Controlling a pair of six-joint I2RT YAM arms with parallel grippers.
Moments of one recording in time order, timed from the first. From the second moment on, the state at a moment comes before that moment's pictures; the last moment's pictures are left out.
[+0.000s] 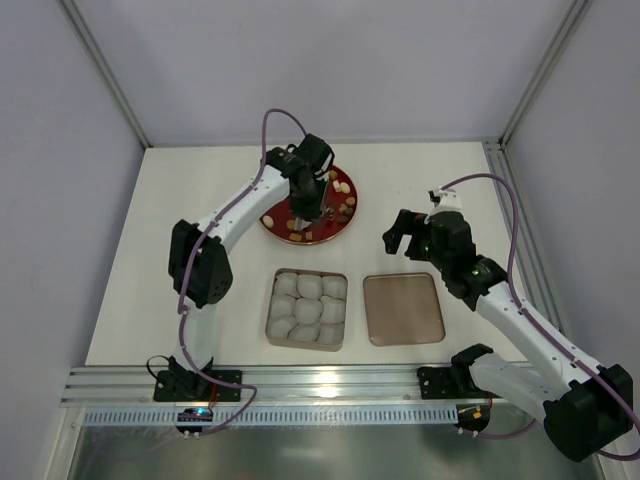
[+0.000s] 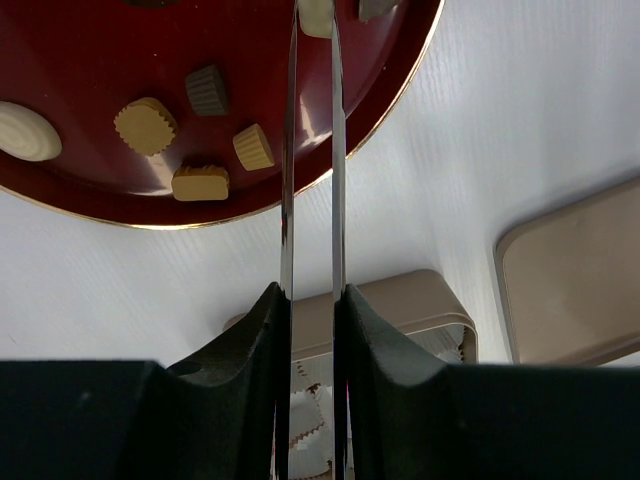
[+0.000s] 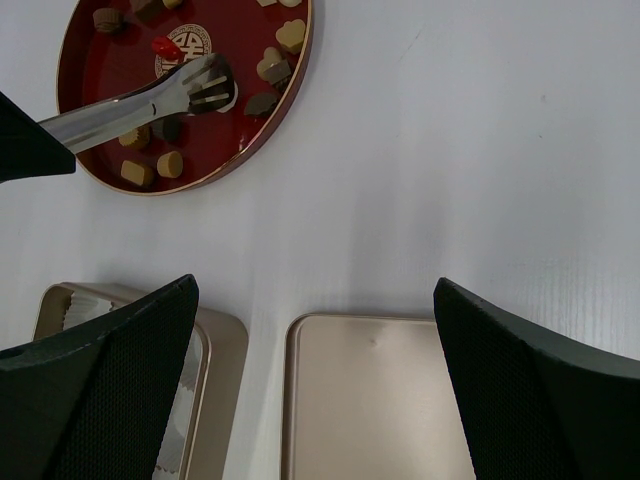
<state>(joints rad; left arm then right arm) -0.61 2.05 1.97 -1.08 0.01 -0.31 0.43 0.96 0.72 -0.26 0.12 0.47</state>
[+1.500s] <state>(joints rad) -0.64 1.17 1.35 -1.27 0.03 -0.40 0.43 1.04 0.73 -0.24 0.10 0.47</state>
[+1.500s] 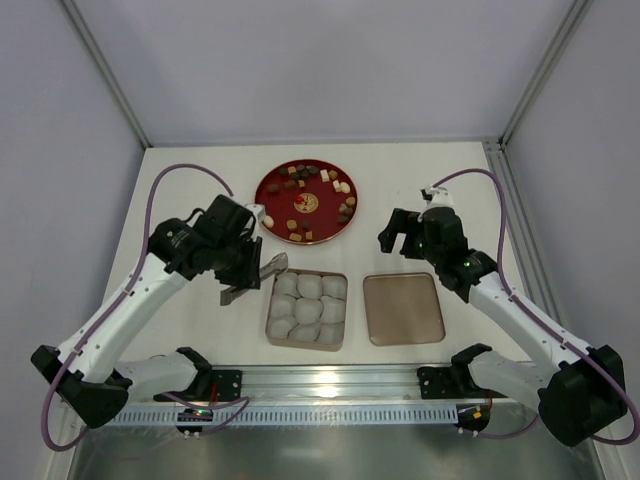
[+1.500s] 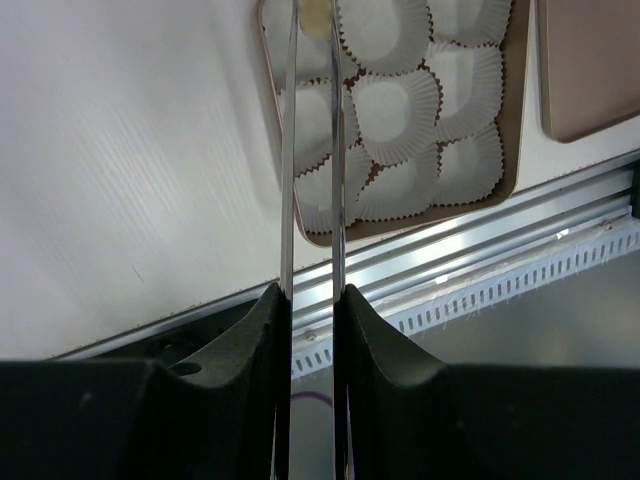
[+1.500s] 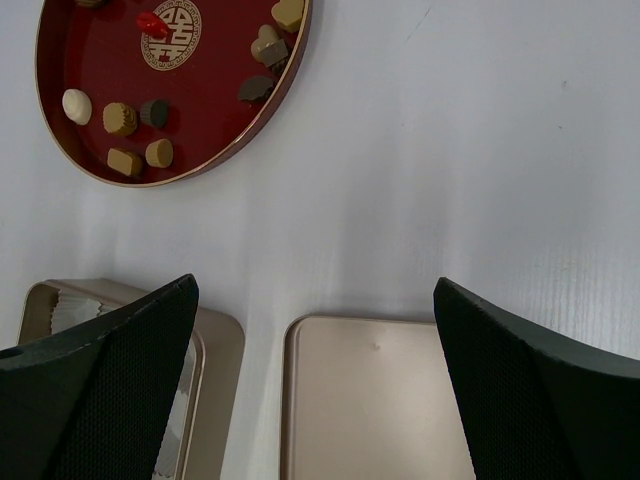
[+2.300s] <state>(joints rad) -0.68 1.15 1.17 -1.17 0.05 -0.44 0.43 1.05 0.73 -0.23 0.10 0.48</state>
